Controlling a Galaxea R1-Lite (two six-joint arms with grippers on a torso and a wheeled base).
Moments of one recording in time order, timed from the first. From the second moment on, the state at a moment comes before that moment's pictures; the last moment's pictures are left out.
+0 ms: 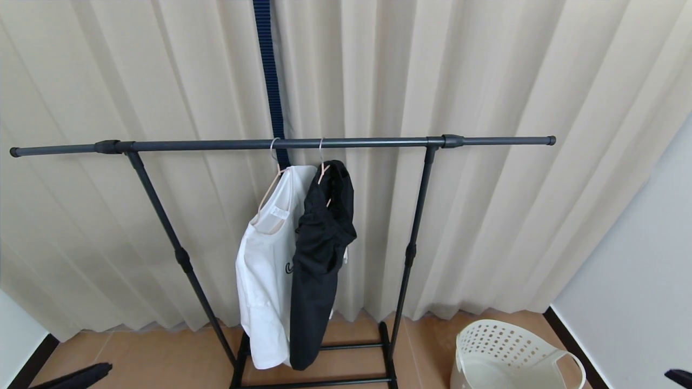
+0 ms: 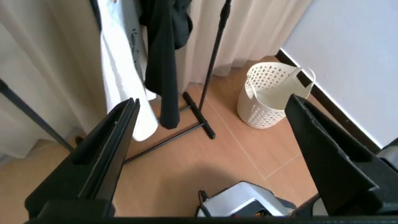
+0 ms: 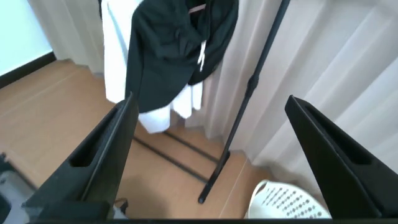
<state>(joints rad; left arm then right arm) -0.54 0.64 -0.12 -0.22 0.03 -0.07 0.23 0.40 -0.09 -0.11 0.31 -0.11</state>
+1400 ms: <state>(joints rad) -0.01 0.02 0.00 -0.02 -0.03 0.01 0.17 0.08 -0.01 0.02 0.03 -0.09</state>
